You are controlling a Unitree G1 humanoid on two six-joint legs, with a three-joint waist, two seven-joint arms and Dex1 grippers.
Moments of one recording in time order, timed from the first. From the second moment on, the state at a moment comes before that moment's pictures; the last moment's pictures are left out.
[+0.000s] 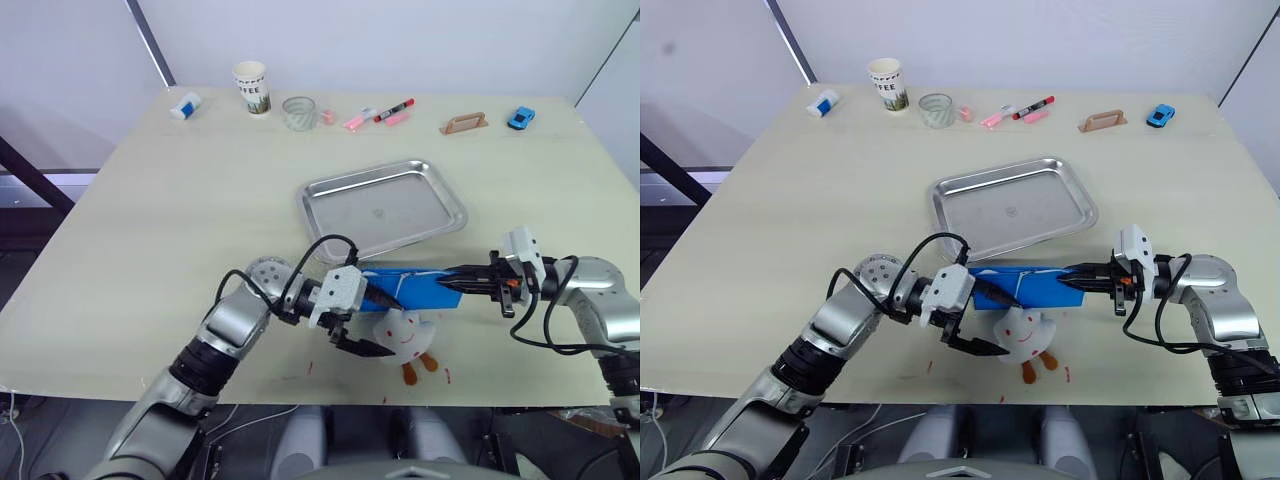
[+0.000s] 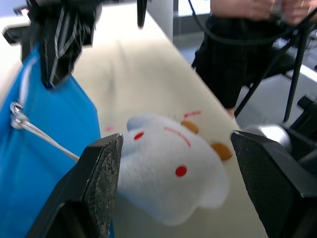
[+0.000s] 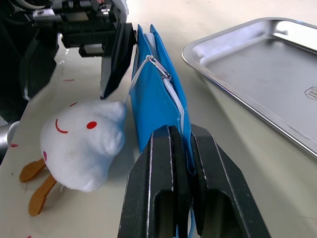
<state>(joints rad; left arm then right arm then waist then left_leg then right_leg) -0.45 0.52 -0.43 -0.08 -0.23 0.13 -1.34 -0.33 -0.68 0.03 0.10 0.45 0.15 1.37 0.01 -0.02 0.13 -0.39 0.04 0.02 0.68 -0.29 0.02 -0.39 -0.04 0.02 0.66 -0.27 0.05</state>
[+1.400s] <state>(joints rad) -0.33 0.60 -0.14 -0.16 -0.48 0.25 -1.27 -0.30 -0.69 0.03 0.08 0.45 0.13 1.35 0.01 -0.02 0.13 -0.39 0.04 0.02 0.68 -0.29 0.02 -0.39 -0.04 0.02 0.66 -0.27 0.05</state>
